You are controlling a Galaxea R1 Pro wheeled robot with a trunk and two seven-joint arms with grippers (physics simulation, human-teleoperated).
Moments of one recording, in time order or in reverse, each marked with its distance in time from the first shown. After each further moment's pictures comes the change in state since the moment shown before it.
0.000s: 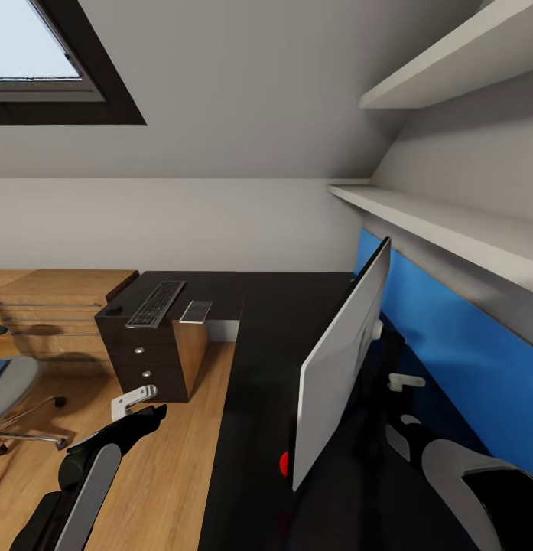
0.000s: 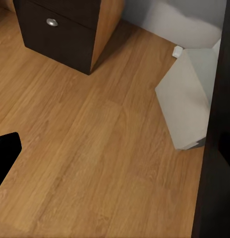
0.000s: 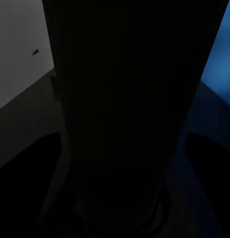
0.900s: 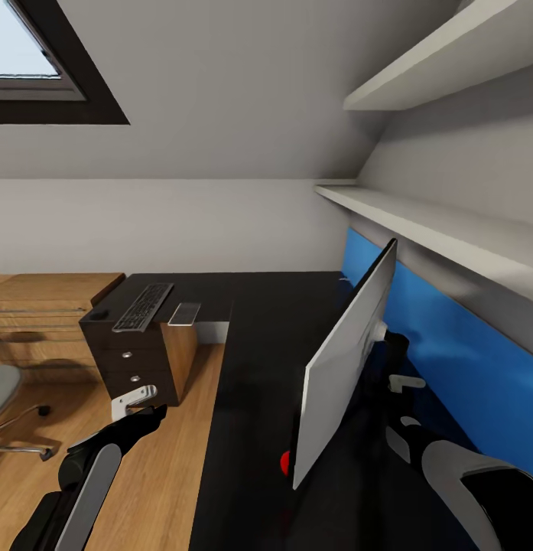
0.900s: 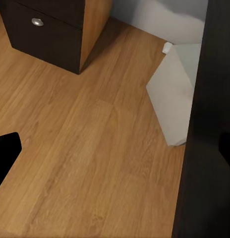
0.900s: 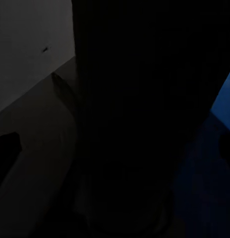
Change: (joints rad) left arm 0.000 -0.001 0.000 0.000 0.000 0.000 0.000; right arm 0.001 0.001 0.051 0.010 -0.031 -0.006 -0.019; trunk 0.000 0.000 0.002
